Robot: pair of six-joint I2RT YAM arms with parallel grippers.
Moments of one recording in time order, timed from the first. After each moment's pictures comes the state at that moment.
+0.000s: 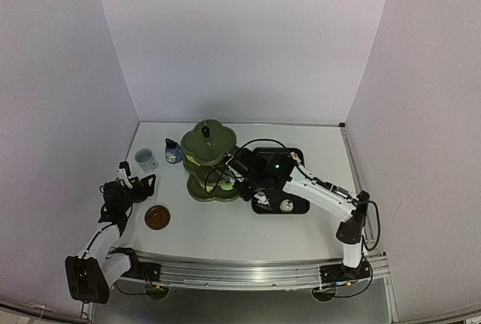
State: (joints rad) left arm 0.05 0.91 0.34 0.27 0.34 -0.34; right arm 1.05 1.97 2.10 -1.19 0.19 0.16
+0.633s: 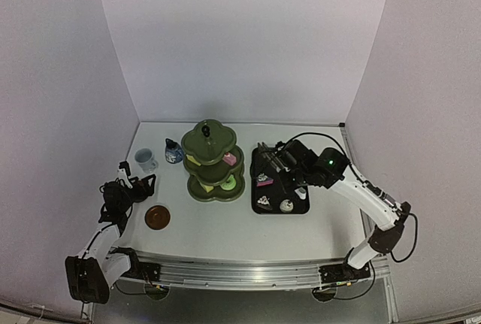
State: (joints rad) left arm 0.05 0.91 0.34 0.27 0.34 -0.34; right arm 0.94 1.62 1.86 -1.31 0.30 0.38
